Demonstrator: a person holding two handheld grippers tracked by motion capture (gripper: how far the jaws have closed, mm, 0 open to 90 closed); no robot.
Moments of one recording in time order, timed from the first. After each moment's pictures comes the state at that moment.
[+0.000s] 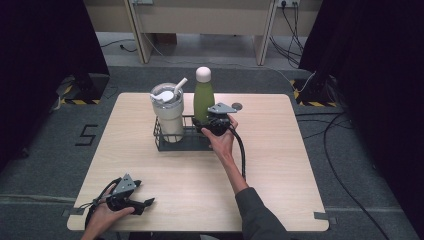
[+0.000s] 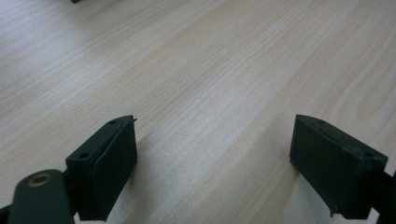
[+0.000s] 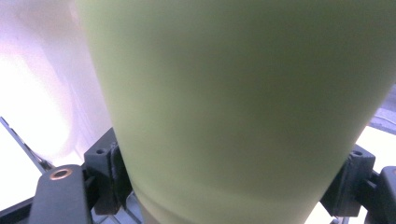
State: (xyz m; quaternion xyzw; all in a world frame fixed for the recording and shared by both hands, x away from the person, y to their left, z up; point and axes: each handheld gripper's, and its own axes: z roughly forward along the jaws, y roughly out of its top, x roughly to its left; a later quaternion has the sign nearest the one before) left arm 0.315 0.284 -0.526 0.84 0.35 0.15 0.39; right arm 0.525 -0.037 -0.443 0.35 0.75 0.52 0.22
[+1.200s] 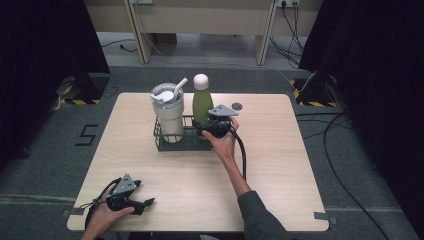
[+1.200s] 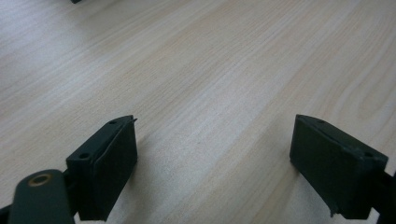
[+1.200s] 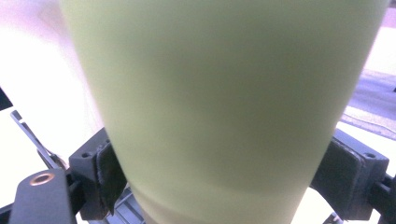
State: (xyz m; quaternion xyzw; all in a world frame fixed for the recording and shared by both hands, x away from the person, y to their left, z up) left arm 0.315 0.284 -0.526 0.84 0.35 0.15 0.39; right arm 0.517 -0.040 -0.442 0.34 0.74 0.53 0.23
